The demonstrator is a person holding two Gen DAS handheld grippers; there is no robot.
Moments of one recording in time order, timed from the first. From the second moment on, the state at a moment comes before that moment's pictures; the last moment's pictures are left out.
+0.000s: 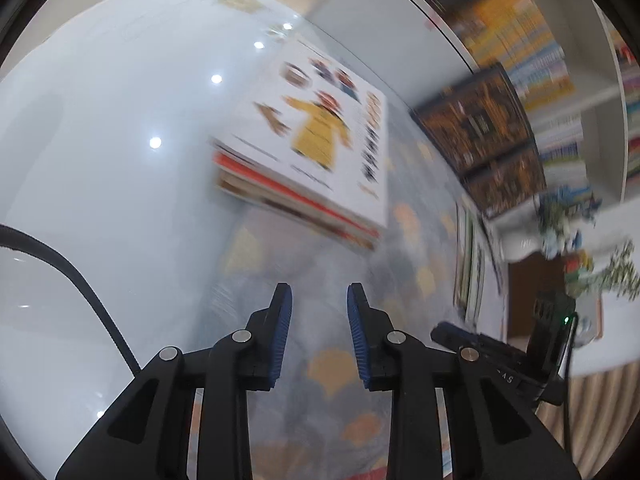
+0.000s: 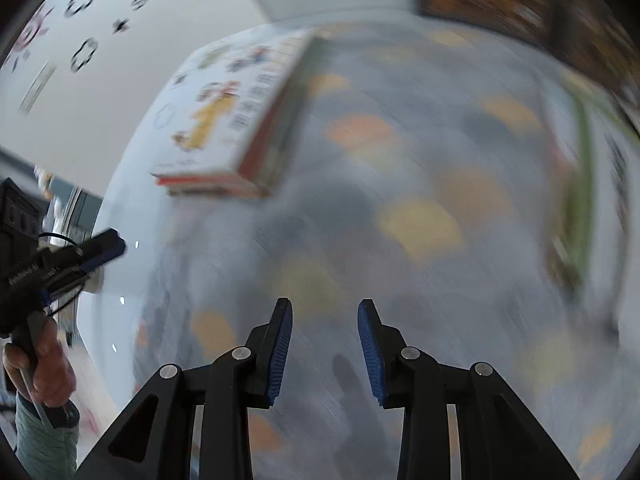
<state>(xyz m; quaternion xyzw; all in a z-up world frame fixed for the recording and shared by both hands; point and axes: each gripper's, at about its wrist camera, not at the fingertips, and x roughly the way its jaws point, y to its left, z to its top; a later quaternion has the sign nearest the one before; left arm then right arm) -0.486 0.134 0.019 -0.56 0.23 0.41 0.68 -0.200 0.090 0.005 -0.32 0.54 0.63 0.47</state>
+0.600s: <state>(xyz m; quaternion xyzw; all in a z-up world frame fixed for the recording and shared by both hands) -0.160 0.079 0.035 -0.52 0.32 0.30 0.73 0.145 -0.069 0.005 -0.11 0.60 0.49 0.62</state>
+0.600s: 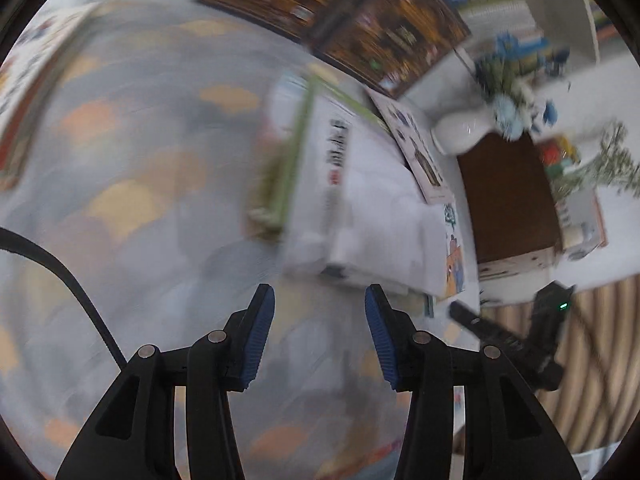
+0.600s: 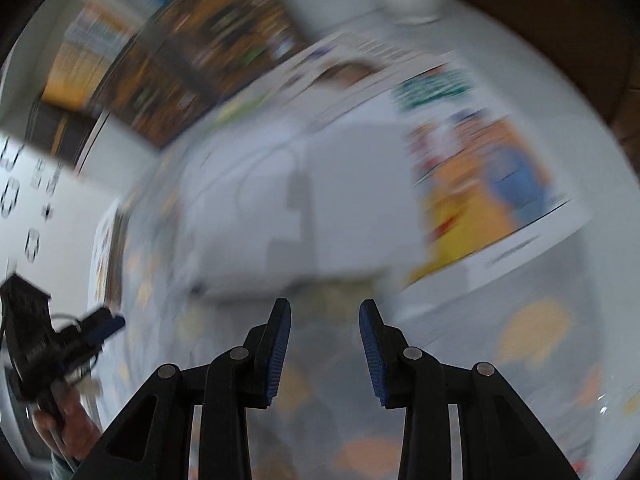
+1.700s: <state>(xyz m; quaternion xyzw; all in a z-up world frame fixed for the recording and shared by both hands) -0.076 0.102 -0.002 -0.48 0.38 0.33 0.72 0.167 -0.064 -0.017 -0.17 0.60 0.55 0.55</state>
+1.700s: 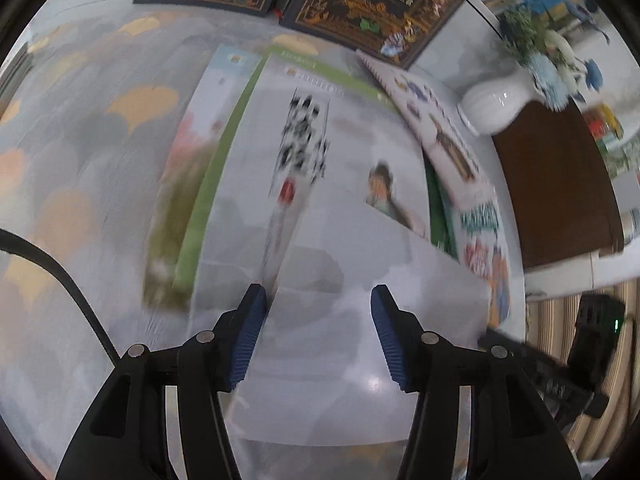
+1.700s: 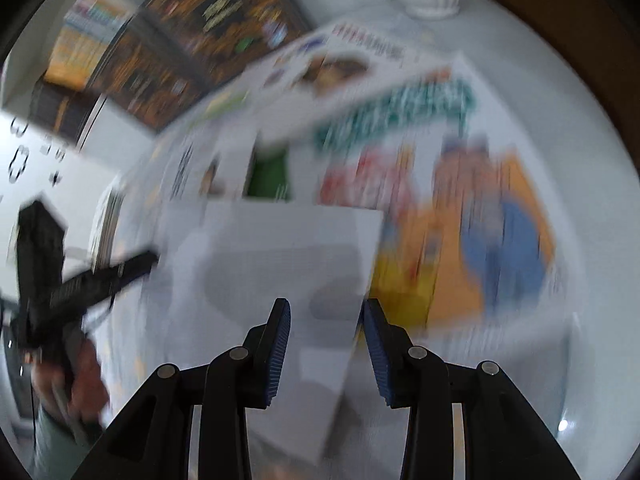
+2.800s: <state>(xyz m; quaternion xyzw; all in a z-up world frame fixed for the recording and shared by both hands) -0.169 -0.031 -0.027 -0.61 0.28 0.34 0.66 0.066 -0.150 -0.042 -0.25 0.62 0.62 0.41</state>
